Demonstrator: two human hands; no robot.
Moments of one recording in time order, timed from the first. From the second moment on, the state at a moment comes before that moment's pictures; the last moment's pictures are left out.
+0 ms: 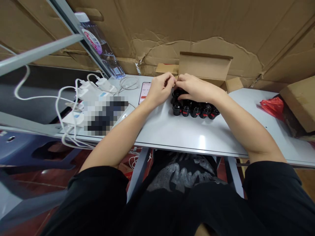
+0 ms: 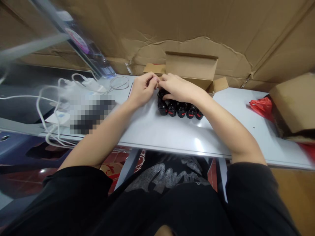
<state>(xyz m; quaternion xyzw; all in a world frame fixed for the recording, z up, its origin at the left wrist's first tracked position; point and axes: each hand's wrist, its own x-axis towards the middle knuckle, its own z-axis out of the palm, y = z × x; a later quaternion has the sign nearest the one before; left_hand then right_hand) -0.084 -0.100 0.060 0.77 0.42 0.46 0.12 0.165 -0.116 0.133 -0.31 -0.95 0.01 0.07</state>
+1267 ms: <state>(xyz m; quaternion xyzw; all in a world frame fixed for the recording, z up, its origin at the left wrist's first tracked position) -0.110 -0.070 0.057 0.82 0.33 0.46 0.13 0.322 -0.166 0.080 -0.58 -0.79 -0.07 0.20</state>
